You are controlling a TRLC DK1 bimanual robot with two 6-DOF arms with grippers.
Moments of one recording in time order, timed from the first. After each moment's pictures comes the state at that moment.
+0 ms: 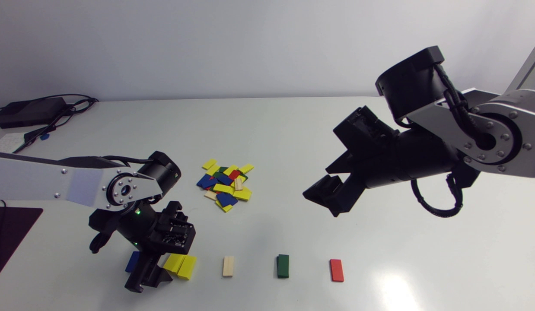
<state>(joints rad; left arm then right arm) -0.37 1.61 0.77 -0.68 0.10 1.37 0.46 1.28 0.96 -0.49 -0.28 -0.28</state>
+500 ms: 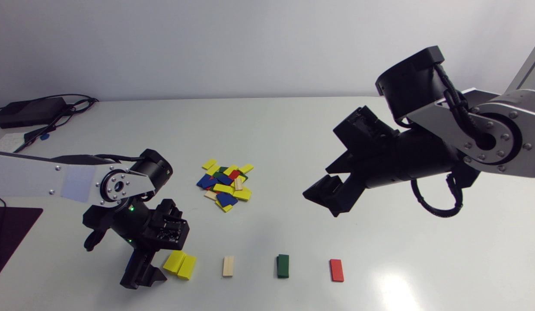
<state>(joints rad) -0.31 1.61 0.77 -0.68 0.10 1.39 0.46 1.28 0.96 -0.49 -0.28 -0.28</state>
